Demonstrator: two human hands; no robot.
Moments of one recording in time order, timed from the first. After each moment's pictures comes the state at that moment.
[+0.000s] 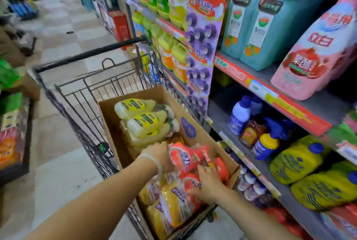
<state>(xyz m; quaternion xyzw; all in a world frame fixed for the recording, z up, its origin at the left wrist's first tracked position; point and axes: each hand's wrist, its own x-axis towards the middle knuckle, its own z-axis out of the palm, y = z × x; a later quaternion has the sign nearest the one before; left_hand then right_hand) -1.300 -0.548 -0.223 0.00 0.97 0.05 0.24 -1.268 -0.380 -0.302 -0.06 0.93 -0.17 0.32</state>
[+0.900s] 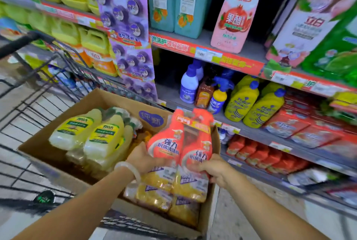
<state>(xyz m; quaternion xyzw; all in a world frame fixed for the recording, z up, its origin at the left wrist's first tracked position) -1.355 -0.613 -0.284 0.08 0.80 0.45 0.37 -1.232 -0.427 -0.294 0.45 0.57 -0.66 0.15</state>
